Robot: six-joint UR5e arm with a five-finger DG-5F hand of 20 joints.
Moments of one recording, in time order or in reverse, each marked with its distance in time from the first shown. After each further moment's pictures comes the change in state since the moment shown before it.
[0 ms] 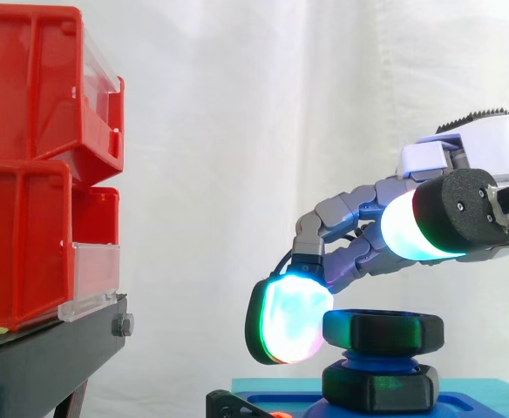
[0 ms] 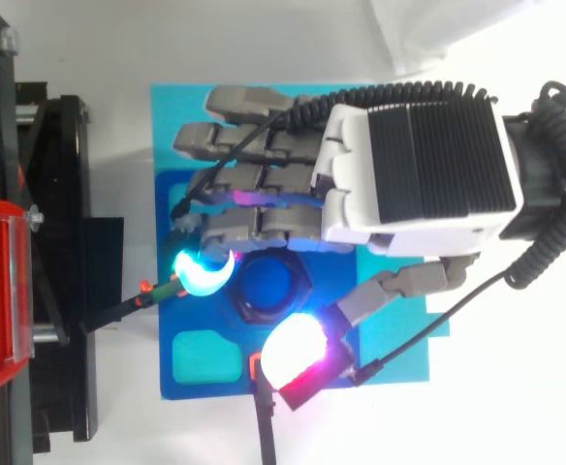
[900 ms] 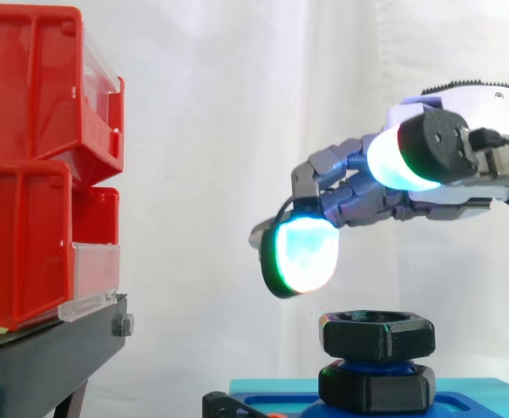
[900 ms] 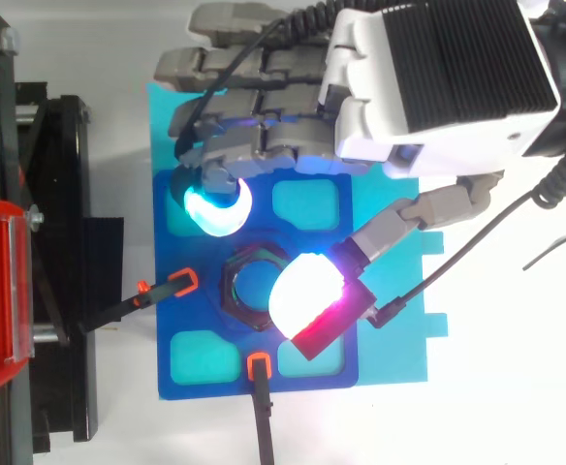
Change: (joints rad) arm -0.083 0.000 0.041 0.056 -0.136 -0.003
